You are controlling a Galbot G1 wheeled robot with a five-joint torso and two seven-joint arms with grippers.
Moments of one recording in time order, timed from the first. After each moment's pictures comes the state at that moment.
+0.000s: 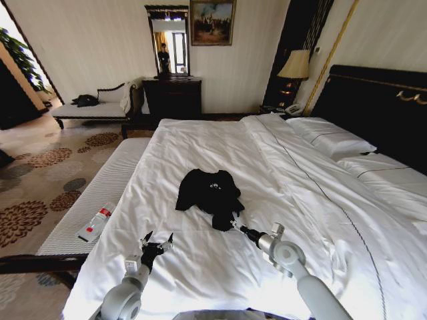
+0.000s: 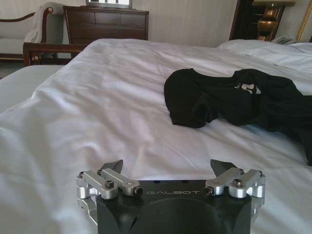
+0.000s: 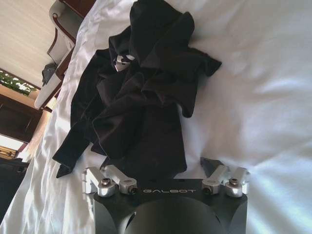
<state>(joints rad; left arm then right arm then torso) 1.64 -0.97 -0.32 -2.08 -0.54 0.13 -0.31 -1.28 1.11 0.34 1.87 1.36 -0.52 0.29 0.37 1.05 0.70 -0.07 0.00</state>
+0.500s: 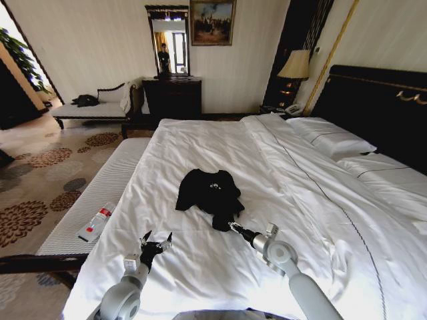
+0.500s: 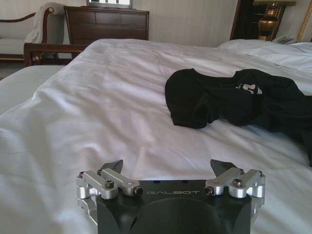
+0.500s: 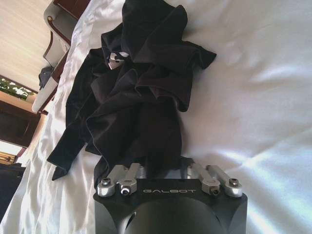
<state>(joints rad) 1.64 -0.96 -0.32 -2.08 -0.54 0.13 -0.31 -1.28 1.14 0.34 1.85 1.35 -0.52 0.29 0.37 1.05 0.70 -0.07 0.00</state>
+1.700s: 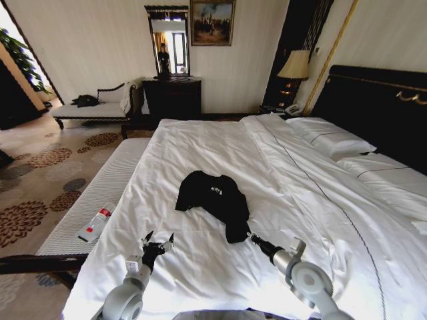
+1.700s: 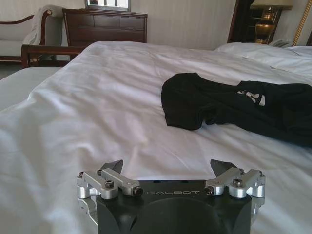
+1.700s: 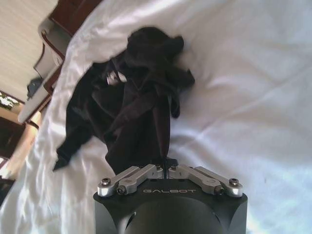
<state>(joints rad) 1.64 -0.99 -0.31 -2.08 -0.51 0.12 -0.30 -1.59 1.14 0.51 2.10 1.27 -0.50 0.29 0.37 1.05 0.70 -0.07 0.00</state>
